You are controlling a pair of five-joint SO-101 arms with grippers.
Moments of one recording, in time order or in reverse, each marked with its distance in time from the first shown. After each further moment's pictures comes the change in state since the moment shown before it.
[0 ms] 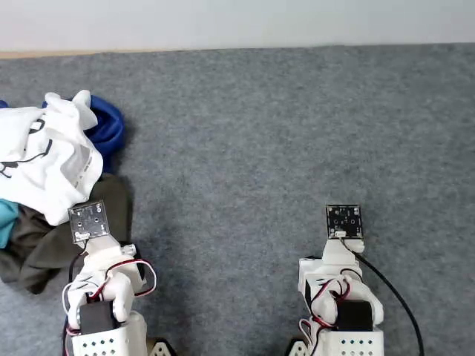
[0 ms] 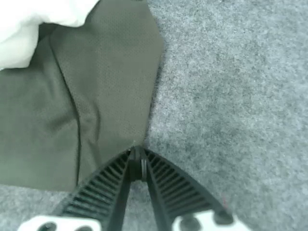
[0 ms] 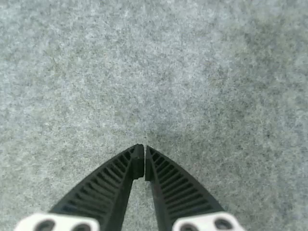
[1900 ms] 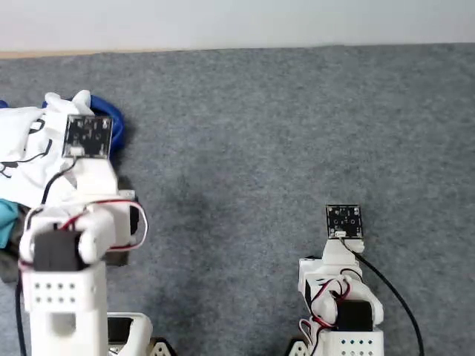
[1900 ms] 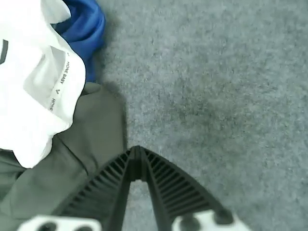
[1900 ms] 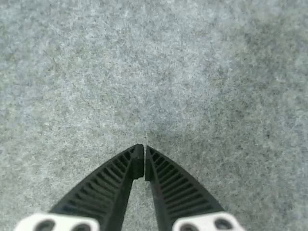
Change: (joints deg) left arm 10.3 53.7 -65.1 18.1 -7.2; right arm 0.0 0.0 0.0 0.0 0.0
